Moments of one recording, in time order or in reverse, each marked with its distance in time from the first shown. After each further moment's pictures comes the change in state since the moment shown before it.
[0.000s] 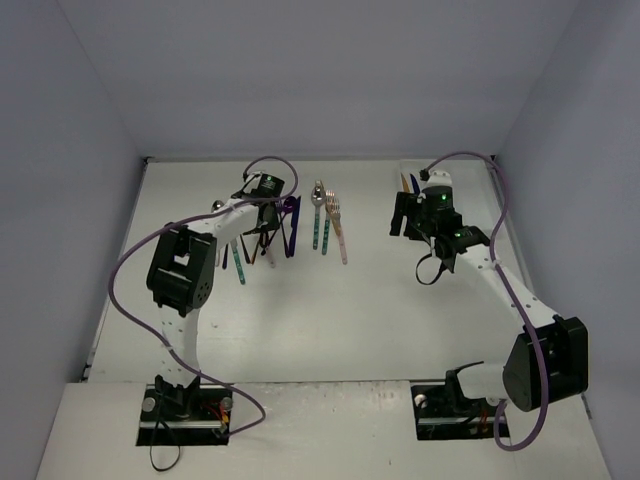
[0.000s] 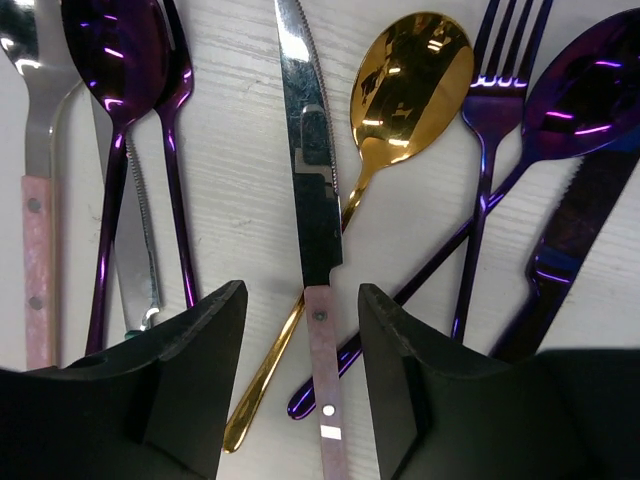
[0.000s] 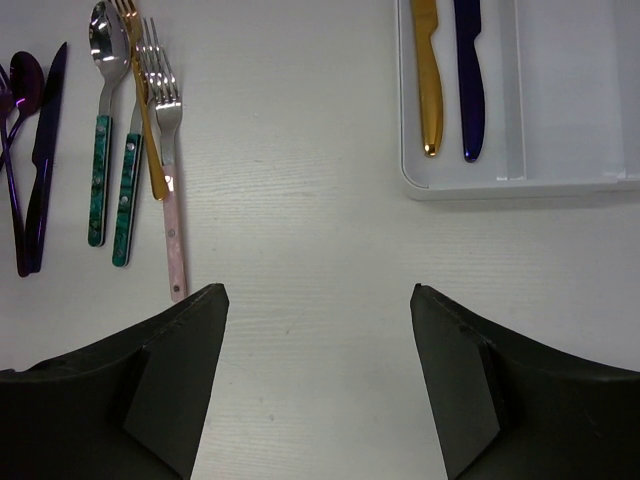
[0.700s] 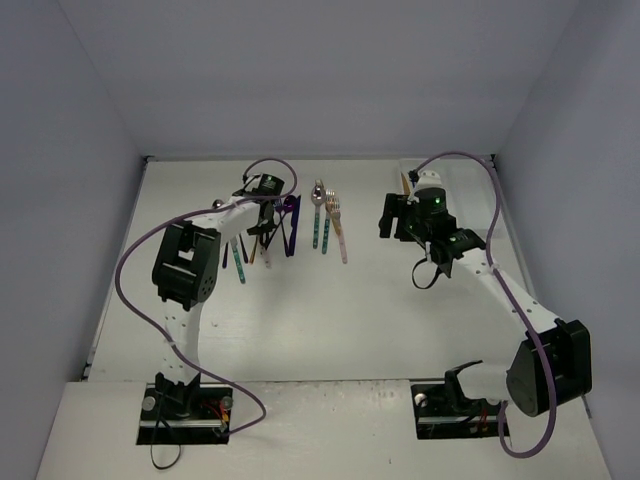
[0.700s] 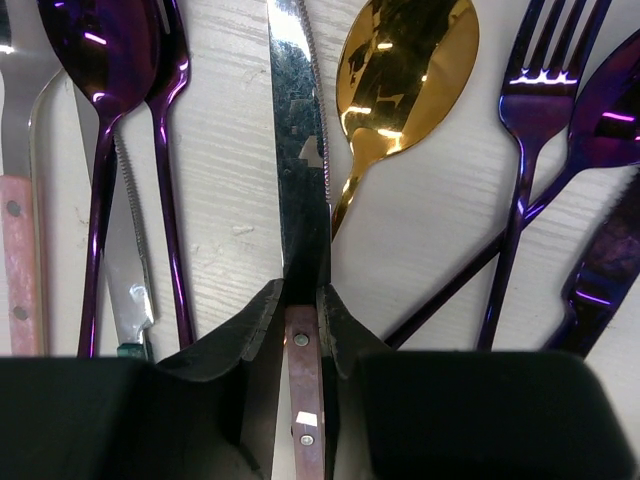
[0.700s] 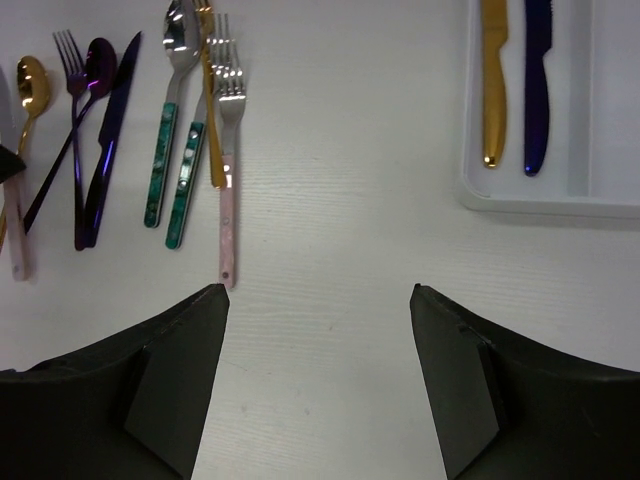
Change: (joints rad) left arm 0.013 0.066 0.037 -0.030 0.009 -0.007; right arm 0.044 -0.027 -0.017 0.036 -0.040 0.004
